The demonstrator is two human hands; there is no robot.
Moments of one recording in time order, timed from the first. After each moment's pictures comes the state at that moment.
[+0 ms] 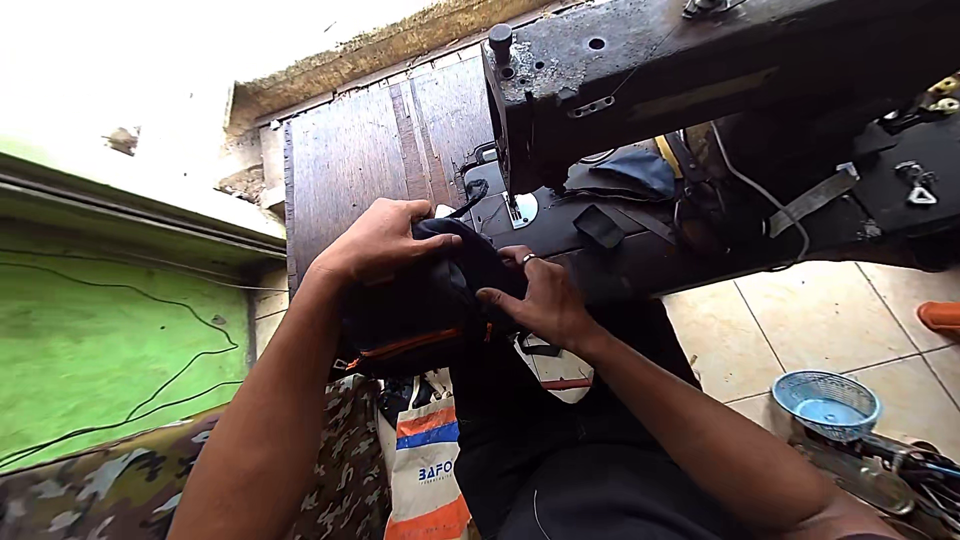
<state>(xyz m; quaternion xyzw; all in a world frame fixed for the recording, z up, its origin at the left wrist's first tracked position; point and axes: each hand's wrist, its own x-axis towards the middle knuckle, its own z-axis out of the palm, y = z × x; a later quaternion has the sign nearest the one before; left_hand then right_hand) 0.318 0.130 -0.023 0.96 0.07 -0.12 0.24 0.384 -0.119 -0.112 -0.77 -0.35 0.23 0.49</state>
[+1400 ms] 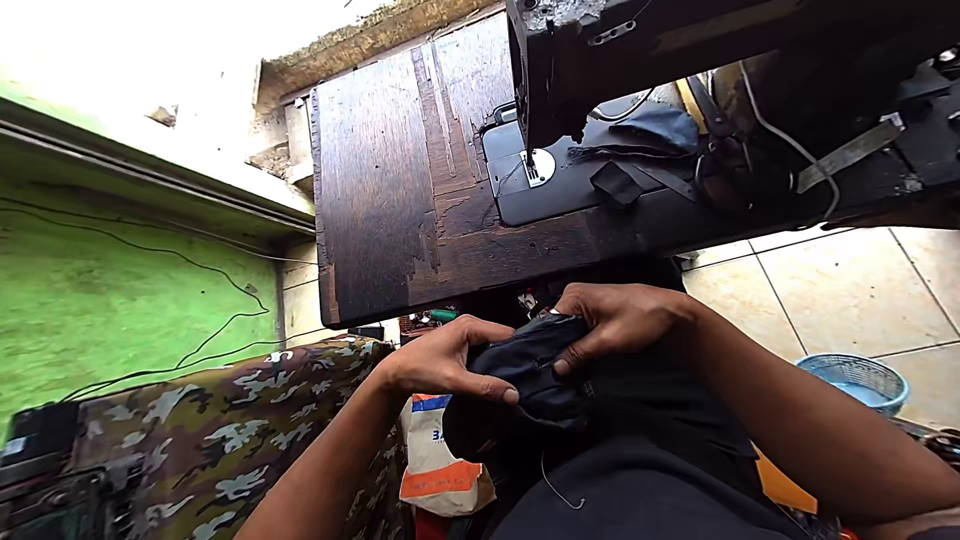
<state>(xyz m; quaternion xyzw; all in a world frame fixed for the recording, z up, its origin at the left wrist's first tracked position) 0.196 0.007 -0.051 0.68 -0.08 -0.20 0.70 0.395 -0.183 -0.081 -0.38 -0.55 0.62 0.41</state>
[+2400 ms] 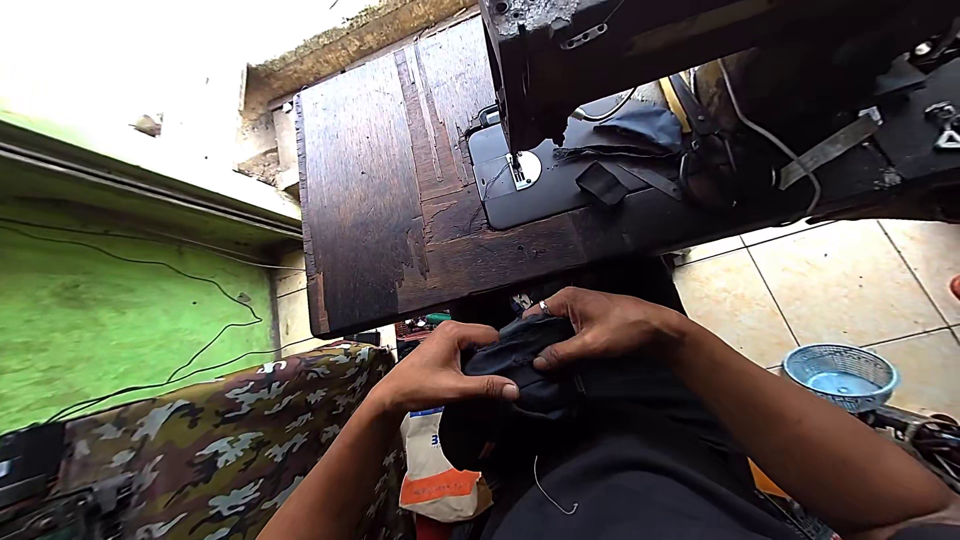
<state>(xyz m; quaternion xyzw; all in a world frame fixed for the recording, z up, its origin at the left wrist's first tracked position) 0.189 -0.004 -0.059 0.76 0.00 -0.13 0.63 0.385 -0.194 -0.087 -0.47 -0.46 0.62 0.43</state>
